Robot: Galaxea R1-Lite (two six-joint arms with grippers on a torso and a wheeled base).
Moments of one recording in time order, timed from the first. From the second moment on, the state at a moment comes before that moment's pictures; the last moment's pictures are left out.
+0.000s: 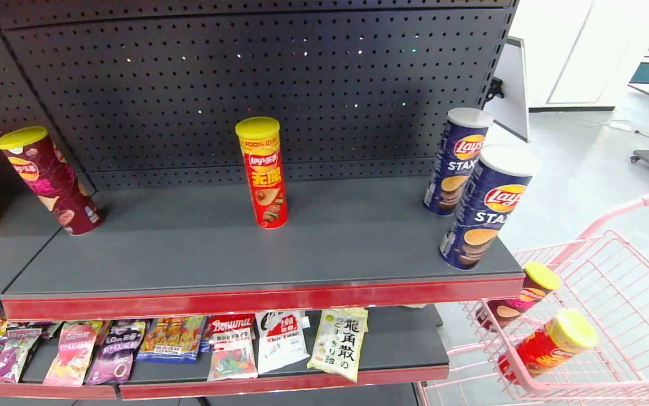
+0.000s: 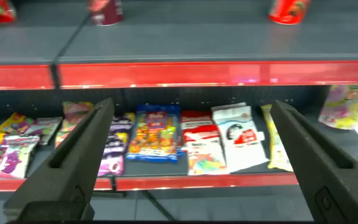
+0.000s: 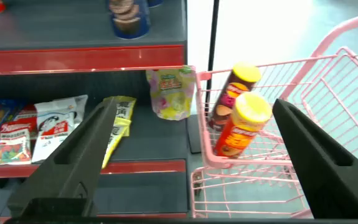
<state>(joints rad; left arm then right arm) 0.00 0.00 0.00 0.00 0.03 0.00 0.00 0.00 0.00 0.00 0.02 0.00</state>
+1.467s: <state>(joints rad) -0.01 0.00 0.00 0.00 0.03 0.00 0.00 0.00 0.00 0.00 0.02 0.00</state>
